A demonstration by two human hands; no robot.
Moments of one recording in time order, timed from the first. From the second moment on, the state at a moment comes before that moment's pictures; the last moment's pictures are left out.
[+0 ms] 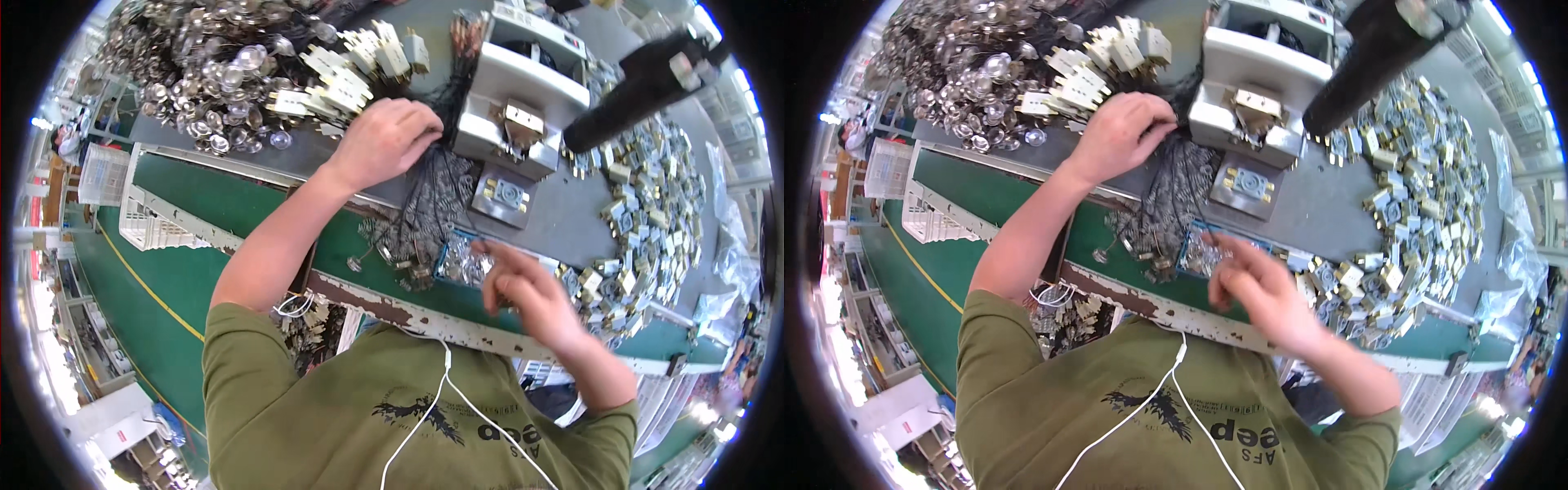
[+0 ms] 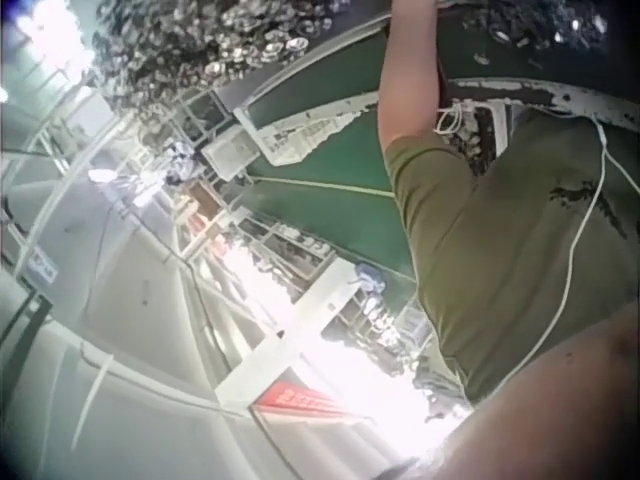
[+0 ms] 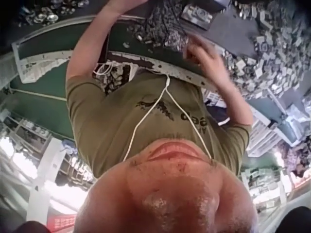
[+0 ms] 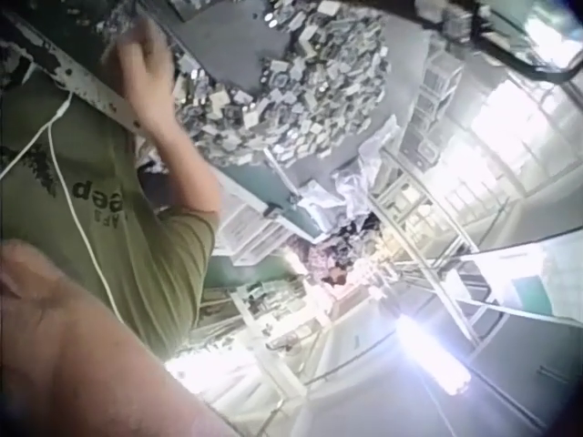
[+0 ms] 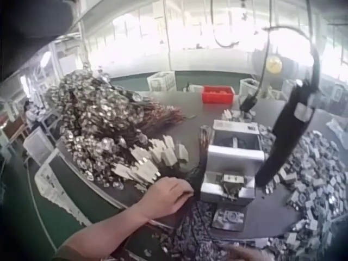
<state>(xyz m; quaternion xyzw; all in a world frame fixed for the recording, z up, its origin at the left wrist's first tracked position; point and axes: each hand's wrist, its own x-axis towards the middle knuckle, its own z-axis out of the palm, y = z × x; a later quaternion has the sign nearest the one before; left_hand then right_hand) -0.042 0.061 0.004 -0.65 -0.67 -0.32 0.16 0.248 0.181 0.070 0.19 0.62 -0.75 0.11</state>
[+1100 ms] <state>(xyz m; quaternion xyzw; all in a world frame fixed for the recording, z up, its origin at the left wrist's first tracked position) 0.049 0.085 0.050 -0.74 -0.61 -0.28 -0.08 0.271 0.215 0.039 0.17 0.84 -0.48 -0.19</state>
